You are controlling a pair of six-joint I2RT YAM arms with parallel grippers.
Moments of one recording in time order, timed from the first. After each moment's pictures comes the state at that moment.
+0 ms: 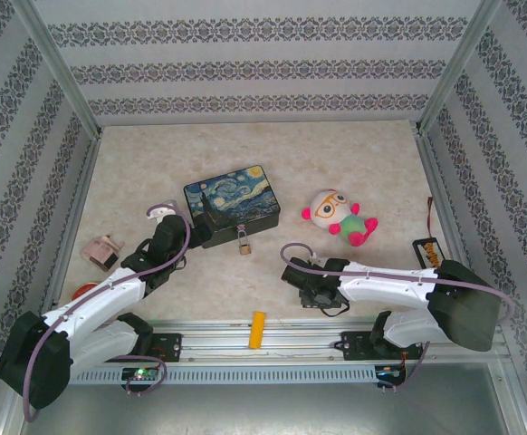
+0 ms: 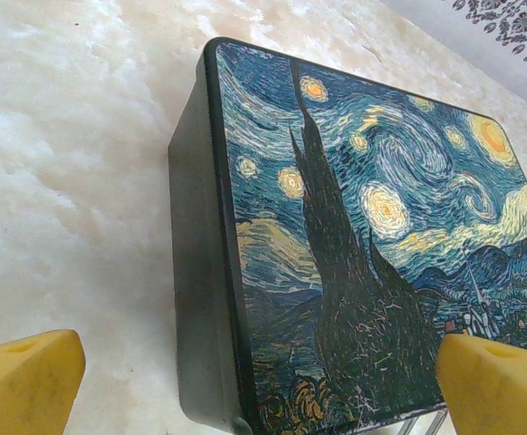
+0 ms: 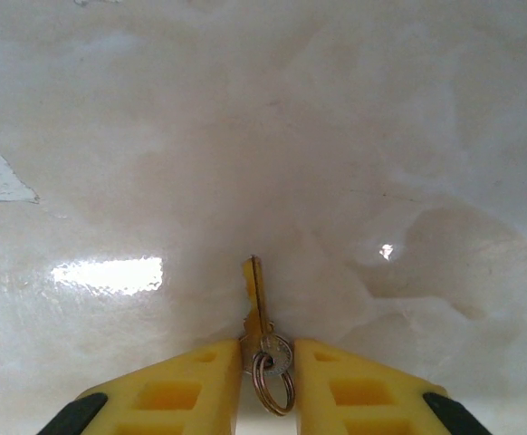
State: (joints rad) left arm -0.49 1.01 0.47 -0.08 -0.31 -0.79; right arm 1.04 1.32 0.60 -0.75 0.16 1.12
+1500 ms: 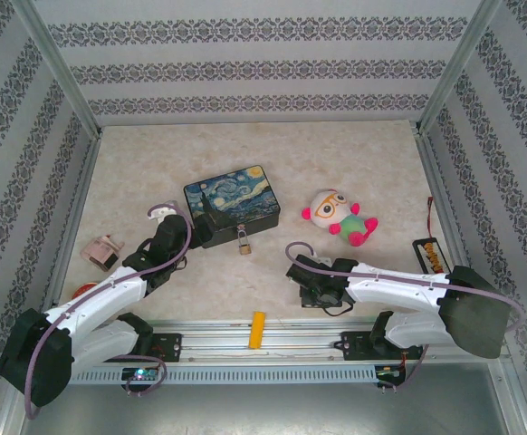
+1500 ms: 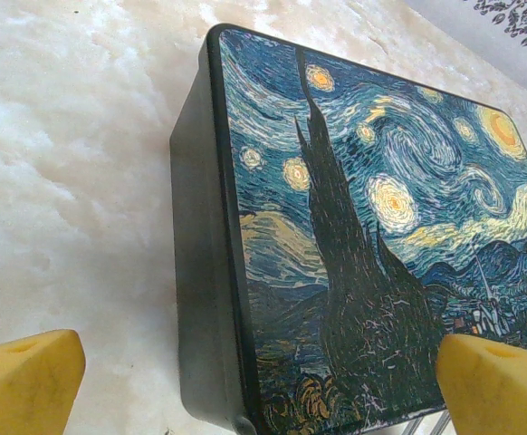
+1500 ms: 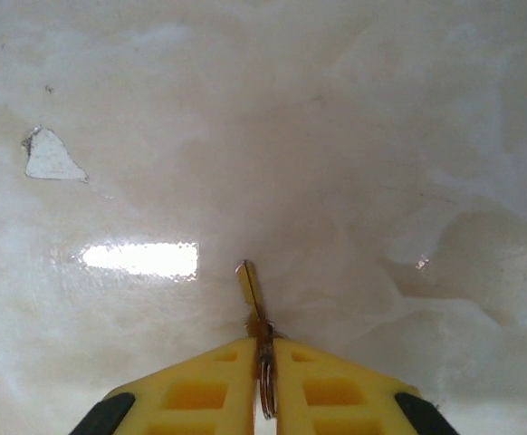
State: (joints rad) left arm -0.49 1.03 0.47 -0.07 -0.31 -0.79; right arm 1.01 1.26 0.57 -0.71 0.09 1.05
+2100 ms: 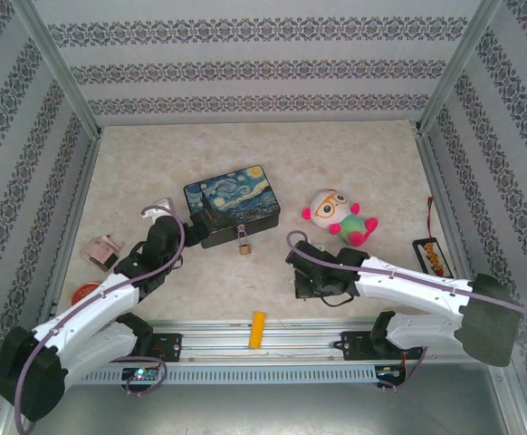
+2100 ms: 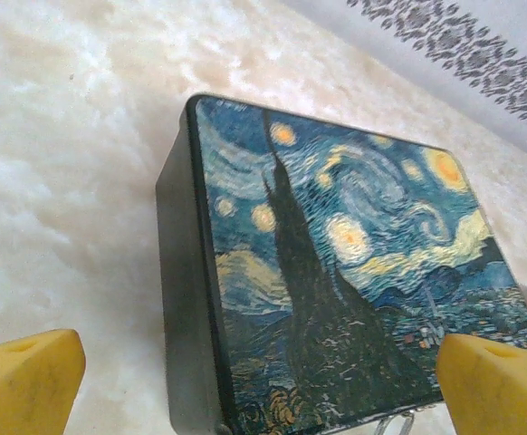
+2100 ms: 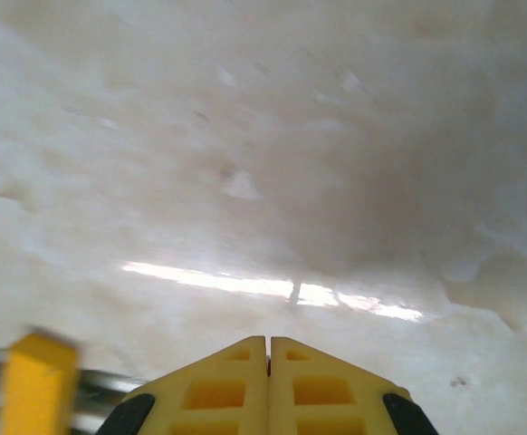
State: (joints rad) left arm -0.49 0.90 0.47 -0.08 -0.33 -0.72; right arm 0.97 1.17 0.75 -0.81 0.04 0.90
